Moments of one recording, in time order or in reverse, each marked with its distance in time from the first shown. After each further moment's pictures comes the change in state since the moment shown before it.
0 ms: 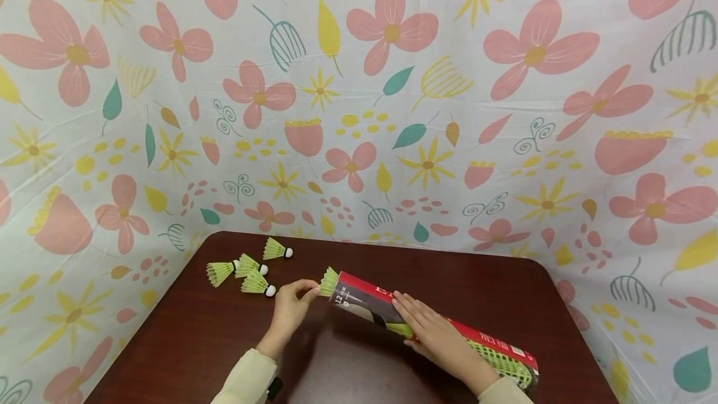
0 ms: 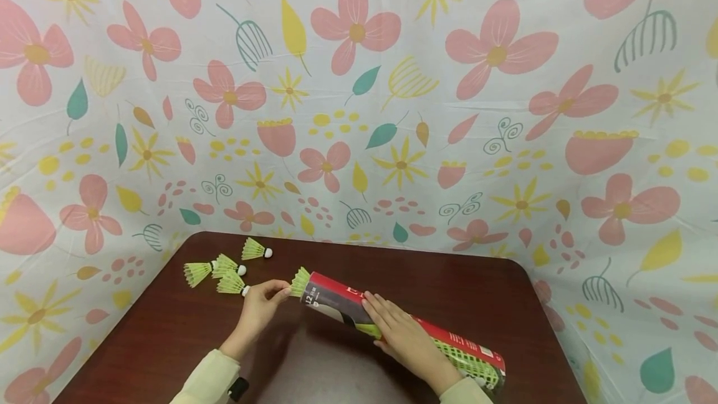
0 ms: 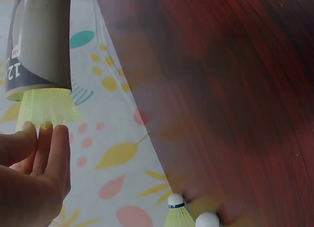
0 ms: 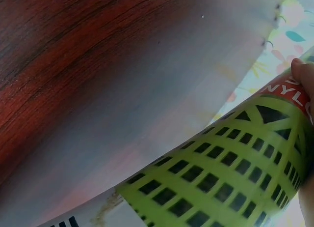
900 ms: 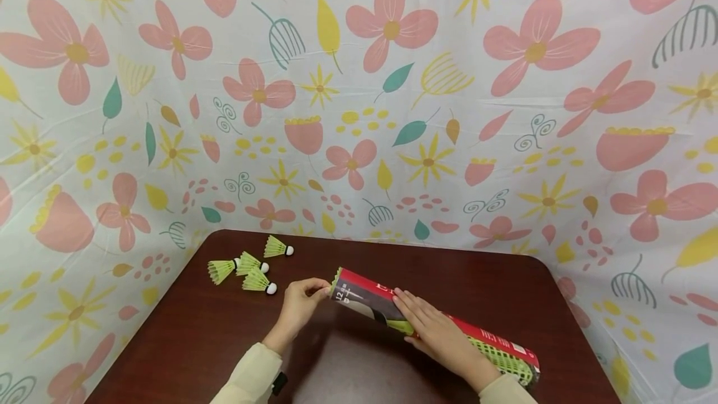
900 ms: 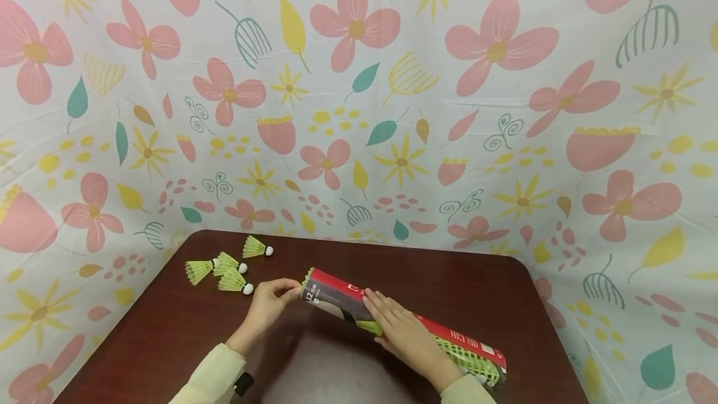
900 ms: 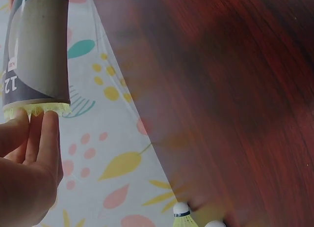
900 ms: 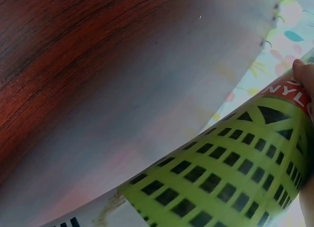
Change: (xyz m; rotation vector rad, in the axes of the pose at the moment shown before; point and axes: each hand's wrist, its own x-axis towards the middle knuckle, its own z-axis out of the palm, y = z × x) left_hand 0.002 0.006 0.010 -0.066 -0.082 -0.002; right_hand 0.000 0.000 -0.001 0.001 0.000 0.008
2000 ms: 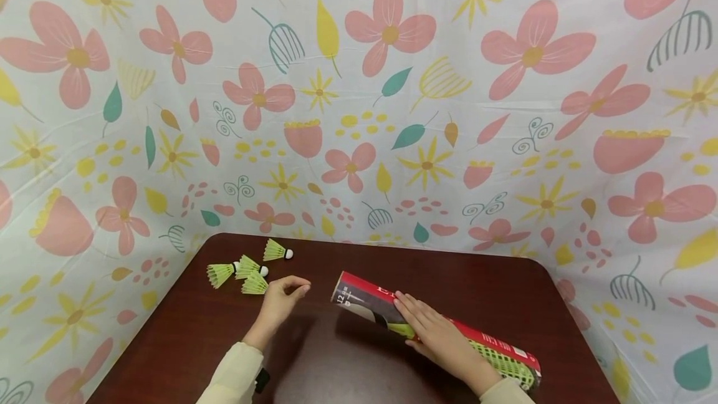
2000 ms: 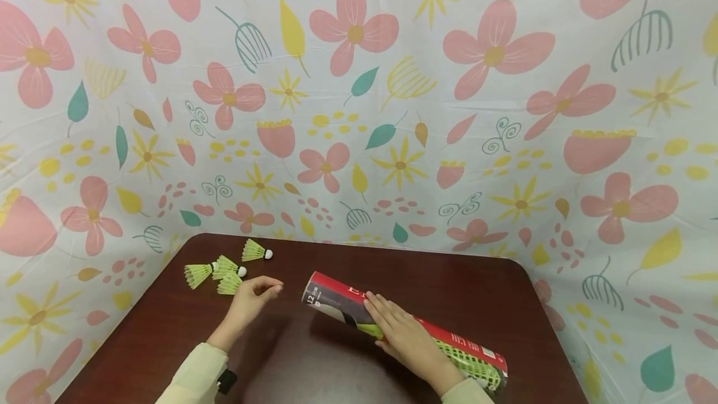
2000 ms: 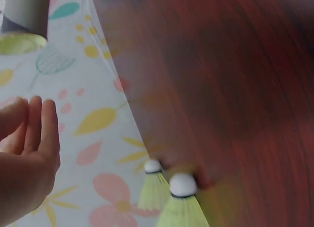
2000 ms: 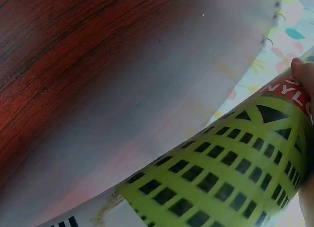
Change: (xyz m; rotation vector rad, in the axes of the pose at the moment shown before) left_hand 0.010 -0.027 -0.037 -0.011 -0.017 -0.062; right_hand -0.002 0.000 -0.001 -0.002 0.001 0.019
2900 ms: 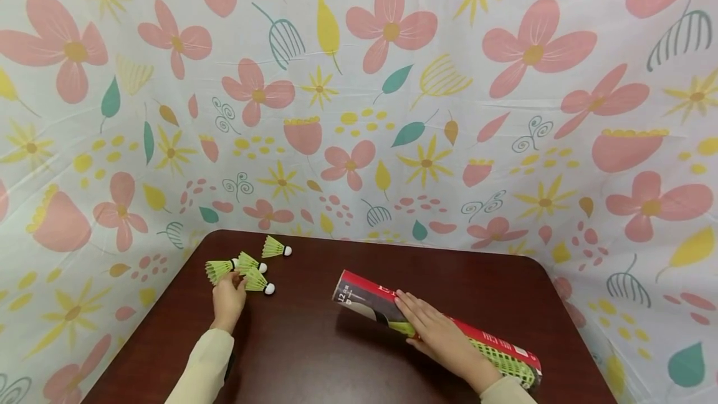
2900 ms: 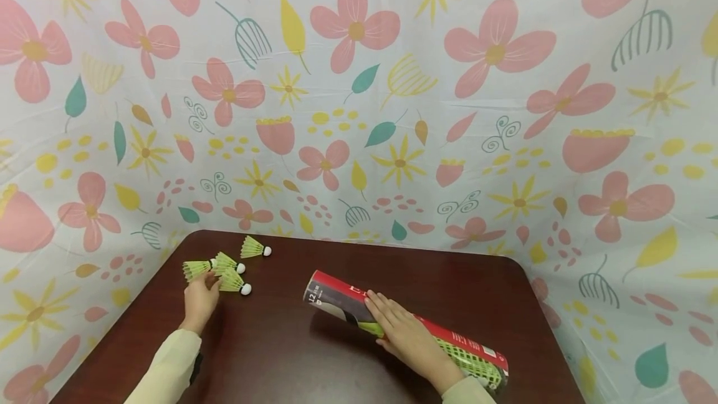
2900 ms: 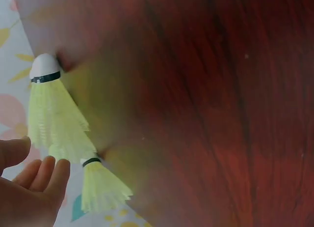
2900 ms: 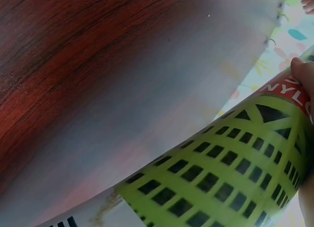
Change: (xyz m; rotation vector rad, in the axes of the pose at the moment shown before) left_hand 0.011 -0.067 -0.077 0.427 0.287 -0.171; right_hand -0.004 0.000 -0.002 -0.049 -0.018 0.002
